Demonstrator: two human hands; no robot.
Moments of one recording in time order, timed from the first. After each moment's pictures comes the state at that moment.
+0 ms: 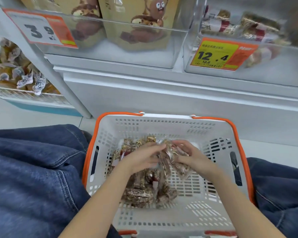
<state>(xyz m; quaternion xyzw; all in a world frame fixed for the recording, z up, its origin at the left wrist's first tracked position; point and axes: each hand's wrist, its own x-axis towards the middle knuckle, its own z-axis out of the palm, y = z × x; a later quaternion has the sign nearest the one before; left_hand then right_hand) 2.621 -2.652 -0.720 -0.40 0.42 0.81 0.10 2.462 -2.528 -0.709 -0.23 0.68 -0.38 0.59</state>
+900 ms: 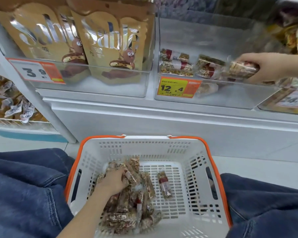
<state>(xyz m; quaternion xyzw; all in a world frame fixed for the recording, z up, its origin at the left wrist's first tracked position) 2.646 -2.661 -0.769 -0.42 0.80 0.37 0.20 2.211 -2.585 -0.440 -0.49 0.87 0.07 0.08</state>
